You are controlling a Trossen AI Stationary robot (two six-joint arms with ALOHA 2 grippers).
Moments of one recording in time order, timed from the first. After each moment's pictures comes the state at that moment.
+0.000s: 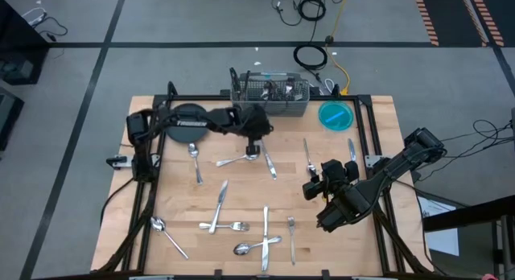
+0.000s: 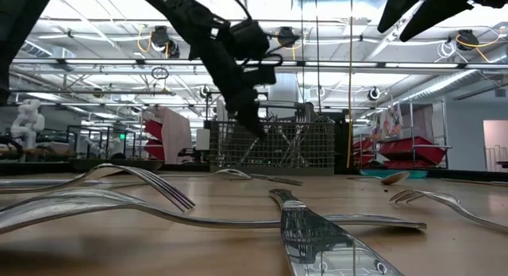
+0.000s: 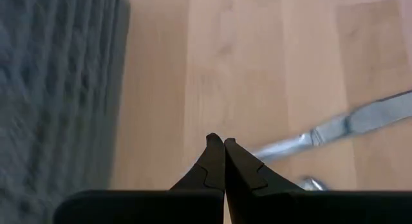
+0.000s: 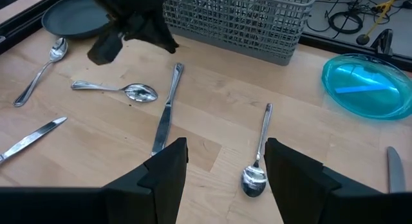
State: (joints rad) left arm 0.30 1.90 1.33 -0.36 -0.02 0.41; right arm 0.62 1.59 1.35 -1.51 0.91 1.89
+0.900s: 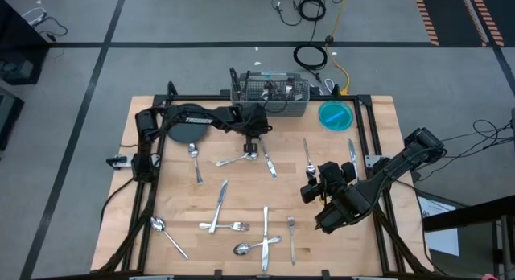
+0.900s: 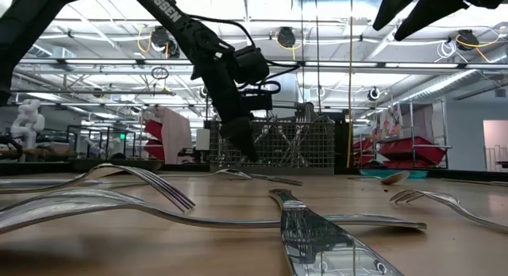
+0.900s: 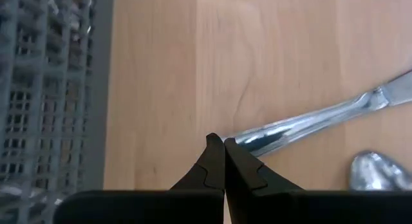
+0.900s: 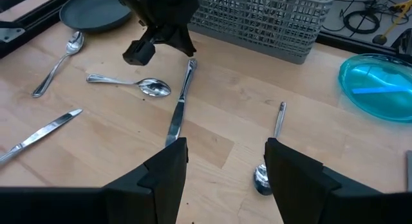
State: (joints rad) left arm 0.36 1.99 1.33 -0.37 -0.01 0.45; right arm 0.62 1.59 1.35 -1.42 0.91 1.81
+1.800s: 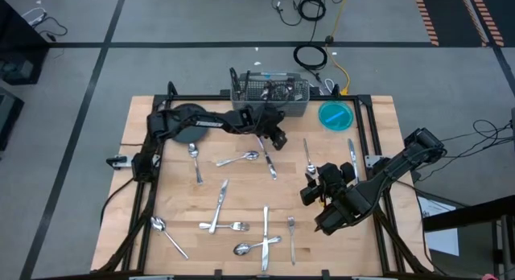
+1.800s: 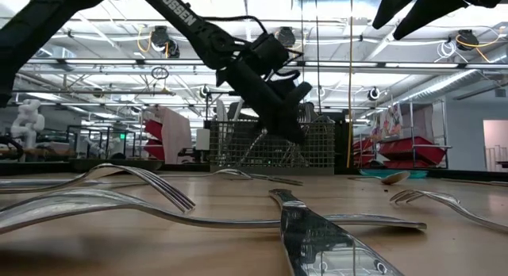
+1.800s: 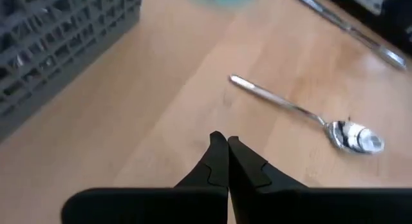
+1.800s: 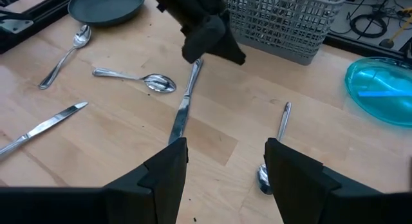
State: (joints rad) left arm 0.31 2.10 1.46 -0.08 0.11 -0.34; right arm 0.63 1.59 1.35 -1.40 0.91 1.76
